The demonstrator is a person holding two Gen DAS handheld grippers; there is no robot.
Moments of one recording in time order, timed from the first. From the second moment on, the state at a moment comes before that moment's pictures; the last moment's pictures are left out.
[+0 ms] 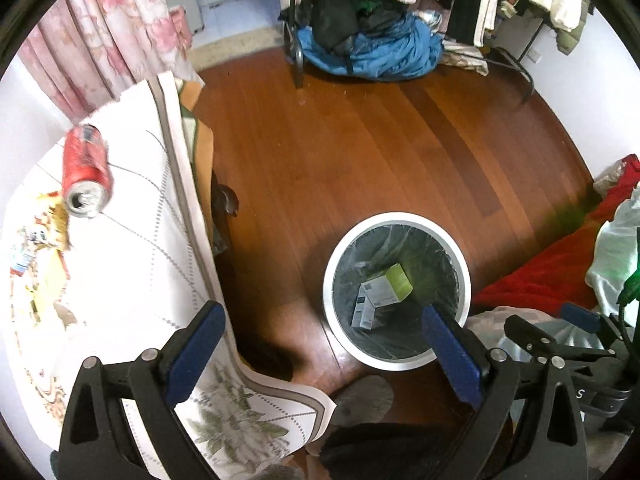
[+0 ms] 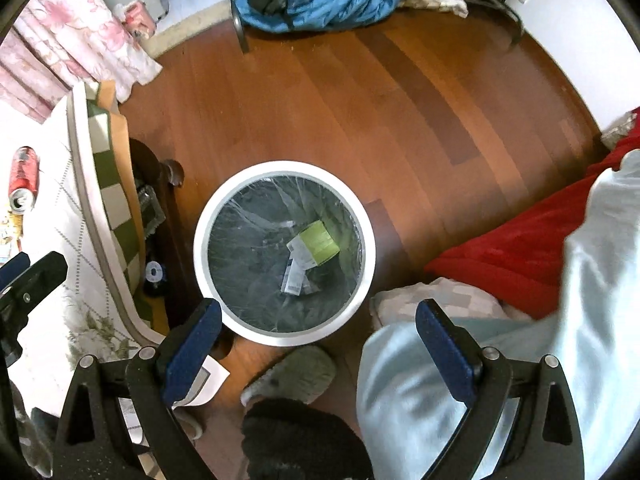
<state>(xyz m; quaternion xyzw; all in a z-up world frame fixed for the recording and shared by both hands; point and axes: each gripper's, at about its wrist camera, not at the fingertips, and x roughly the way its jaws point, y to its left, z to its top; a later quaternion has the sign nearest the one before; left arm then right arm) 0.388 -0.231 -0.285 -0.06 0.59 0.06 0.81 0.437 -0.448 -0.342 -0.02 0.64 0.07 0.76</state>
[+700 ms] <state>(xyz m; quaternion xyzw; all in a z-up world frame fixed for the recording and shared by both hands) 0.302 -0.173 -0.150 -0.07 0.48 0.07 0.87 0.352 -0.406 -0.173 0.01 0.53 0.10 0.84</state>
